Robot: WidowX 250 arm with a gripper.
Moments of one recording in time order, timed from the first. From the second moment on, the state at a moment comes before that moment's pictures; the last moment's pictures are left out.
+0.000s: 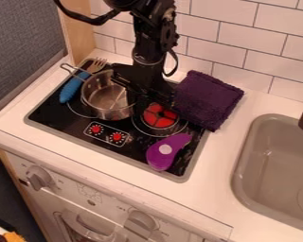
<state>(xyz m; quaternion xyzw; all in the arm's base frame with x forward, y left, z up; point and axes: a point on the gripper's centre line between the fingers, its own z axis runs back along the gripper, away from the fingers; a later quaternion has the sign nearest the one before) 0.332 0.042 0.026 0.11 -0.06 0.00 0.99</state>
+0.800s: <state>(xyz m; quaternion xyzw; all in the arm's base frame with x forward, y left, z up) 0.330 0.021 0.043 0.05 -0.10 -0.02 0.99</state>
